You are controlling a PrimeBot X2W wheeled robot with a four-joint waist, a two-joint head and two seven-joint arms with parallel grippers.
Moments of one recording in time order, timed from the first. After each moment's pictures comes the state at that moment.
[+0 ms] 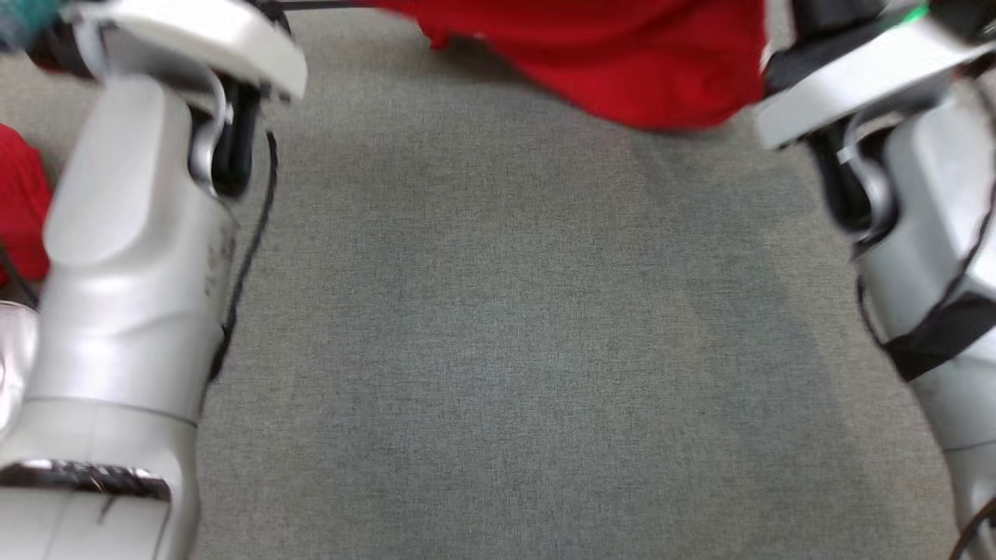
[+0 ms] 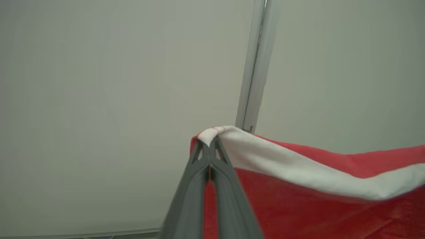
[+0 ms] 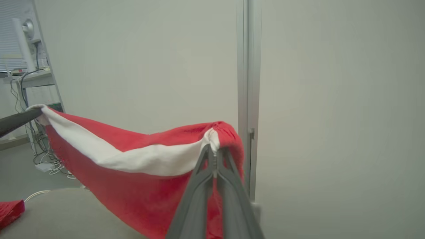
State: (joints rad) left arm -1.12 0.11 -0.23 0.77 -0.42 -0.11 -0.26; right arm -1.01 -0.26 0.41 0.48 0.47 0.13 -0.15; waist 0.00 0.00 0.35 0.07
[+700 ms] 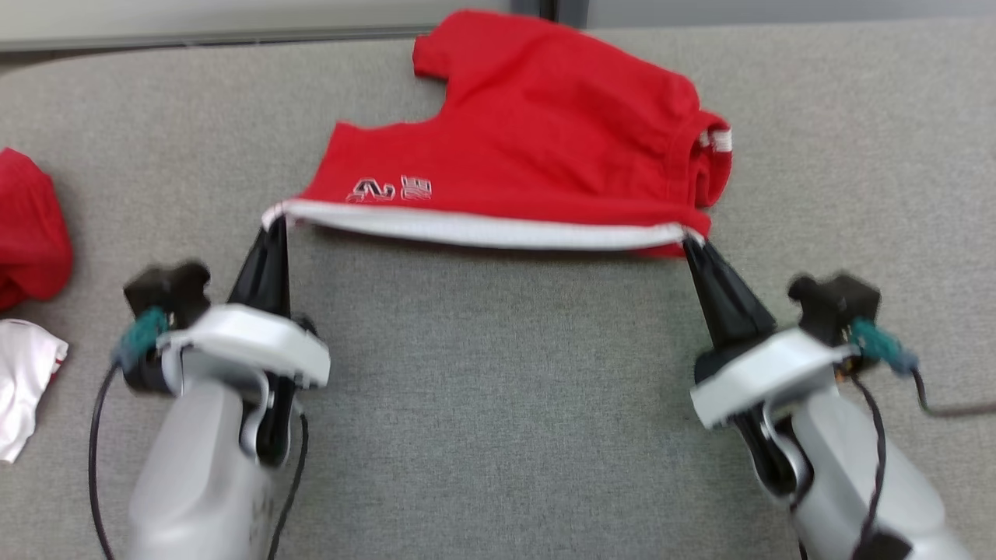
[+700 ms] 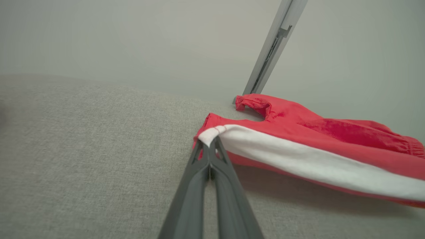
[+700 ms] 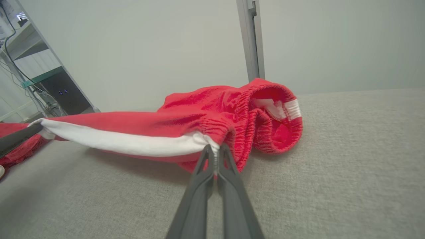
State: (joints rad) left arm -0.57 0.05 -0.07 0.71 -0.39 -0.13 -0.26; right arm -0.54 -0.18 0.48 0.57 0.52 0.13 -0.26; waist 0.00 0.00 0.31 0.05
